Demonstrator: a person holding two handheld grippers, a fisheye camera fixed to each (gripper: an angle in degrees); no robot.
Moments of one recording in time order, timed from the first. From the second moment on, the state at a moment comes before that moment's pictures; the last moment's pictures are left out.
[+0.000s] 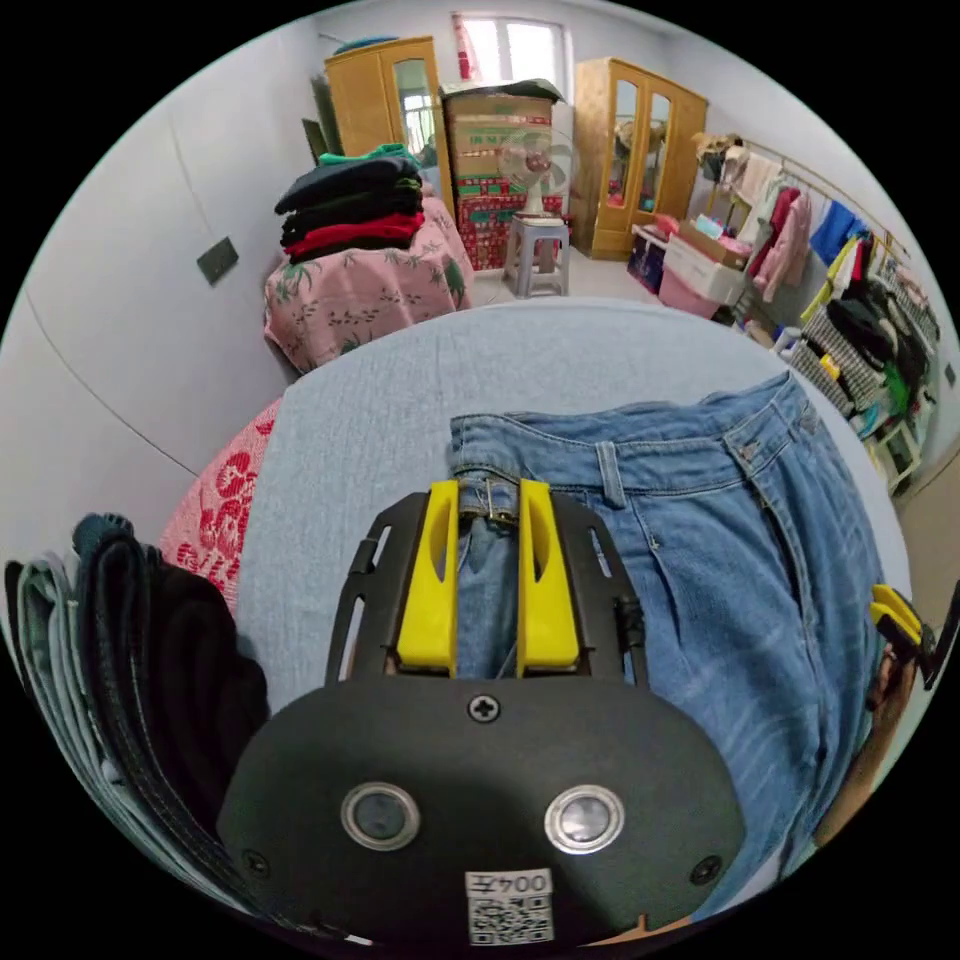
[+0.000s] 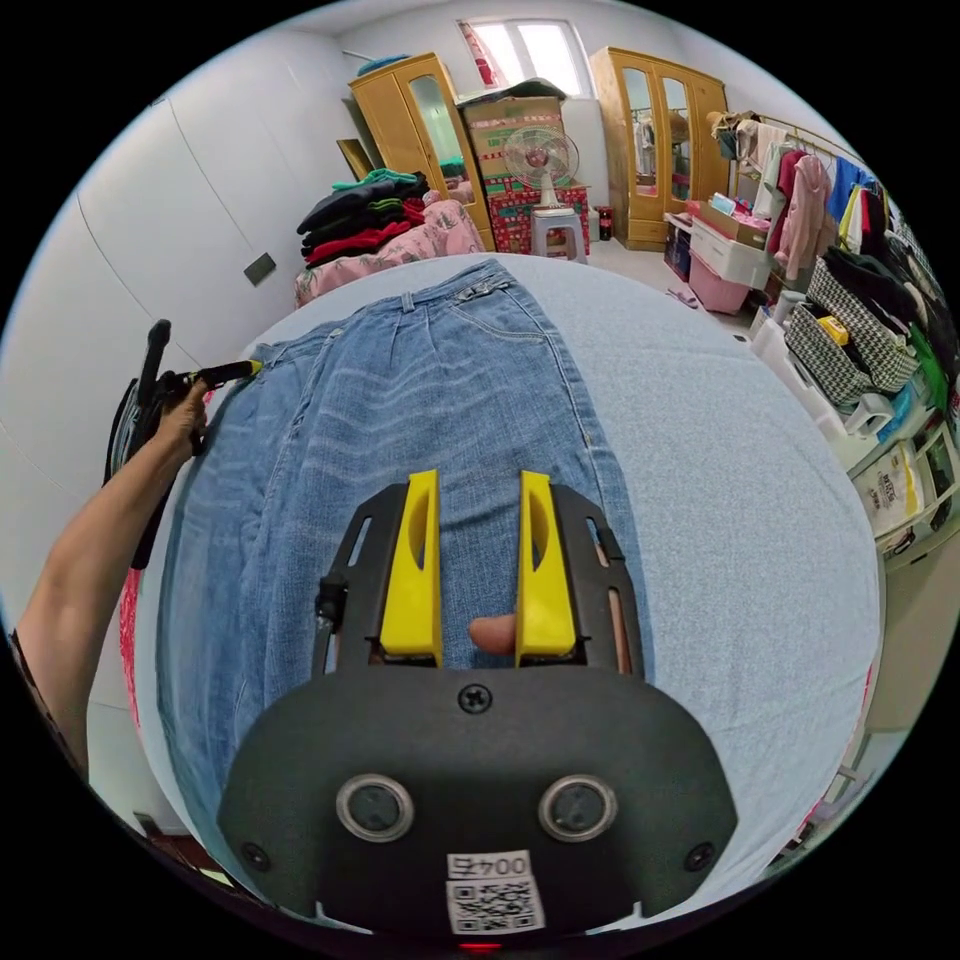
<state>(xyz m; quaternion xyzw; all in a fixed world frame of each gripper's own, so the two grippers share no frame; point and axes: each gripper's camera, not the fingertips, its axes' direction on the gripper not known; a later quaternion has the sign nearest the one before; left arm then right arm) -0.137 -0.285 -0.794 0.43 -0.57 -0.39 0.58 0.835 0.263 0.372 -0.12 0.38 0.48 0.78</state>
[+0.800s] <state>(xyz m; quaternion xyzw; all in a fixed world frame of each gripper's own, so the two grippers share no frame) -0.036 -0.146 -0.633 0.68 -0.41 -0.24 0.57 0.849 0.269 0.322 -0.09 0.35 0.49 0.79</state>
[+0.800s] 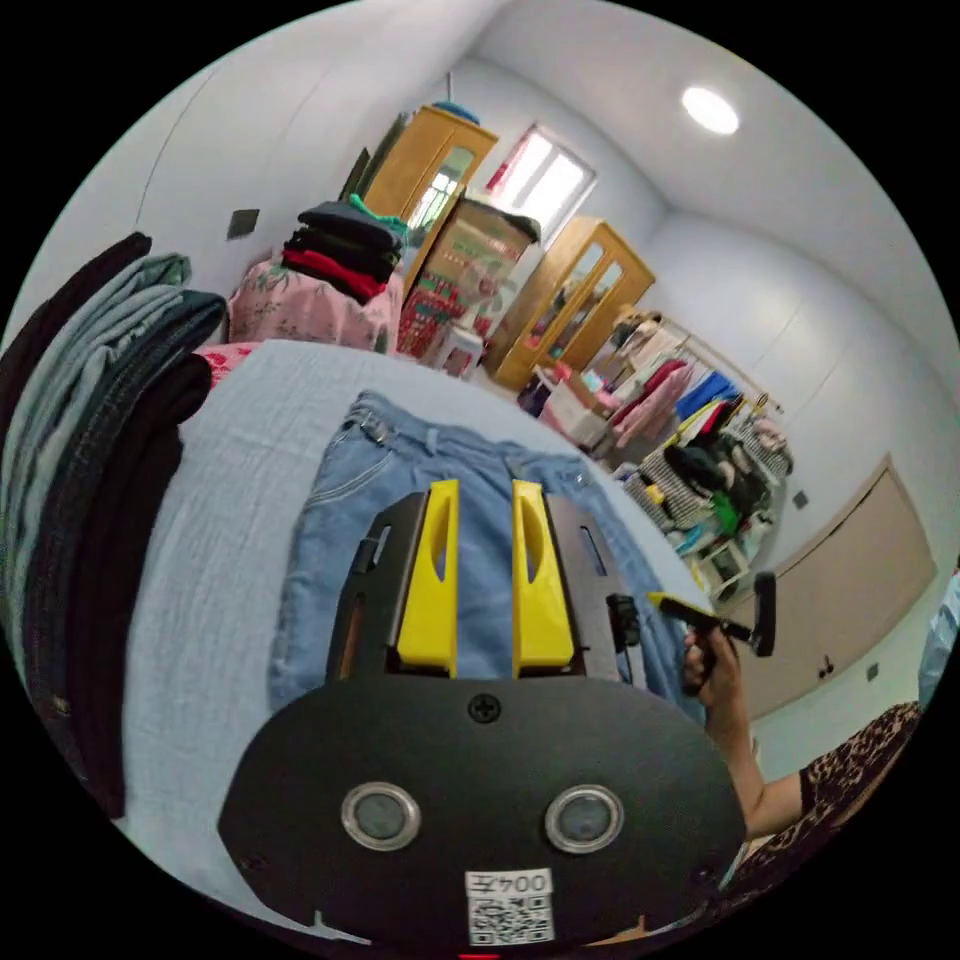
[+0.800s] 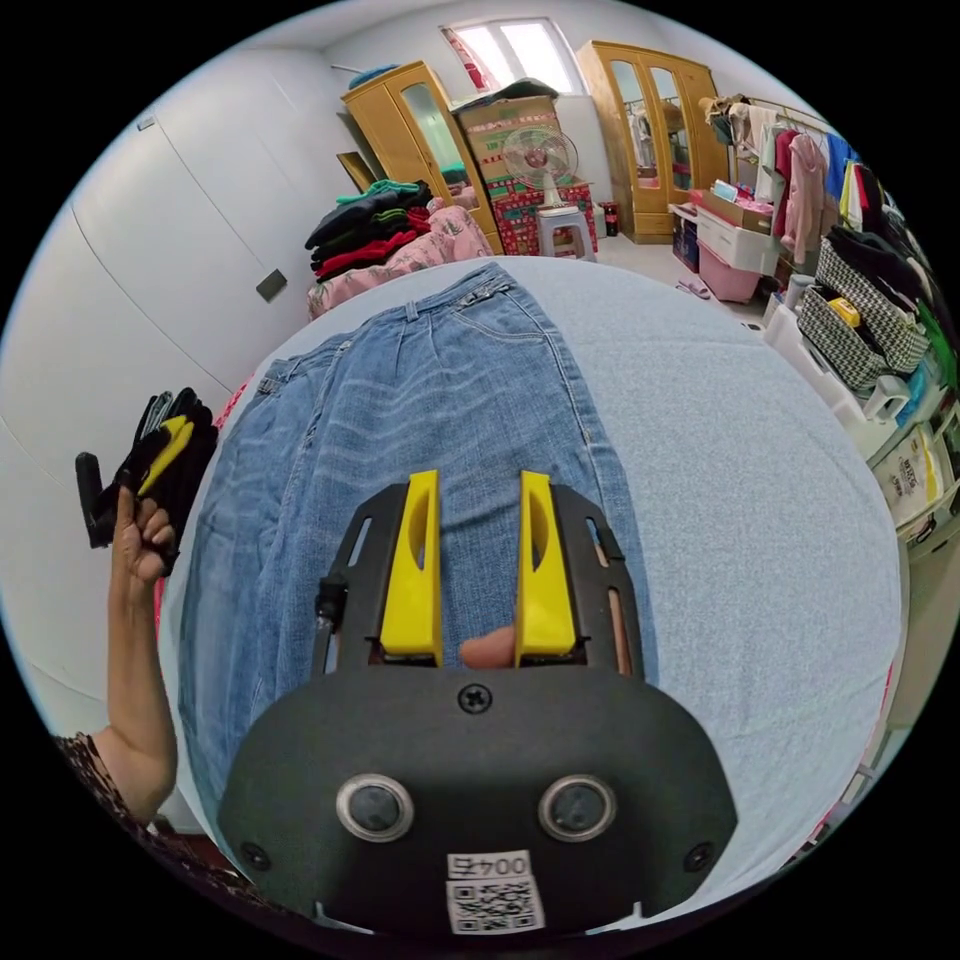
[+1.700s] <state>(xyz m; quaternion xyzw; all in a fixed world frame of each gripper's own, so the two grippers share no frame) -0.174 -0.042 -0.591 0.84 -0.07 -0.10 0.52 0.851 0.258 0.191 0.04 0.38 0.46 0.80</state>
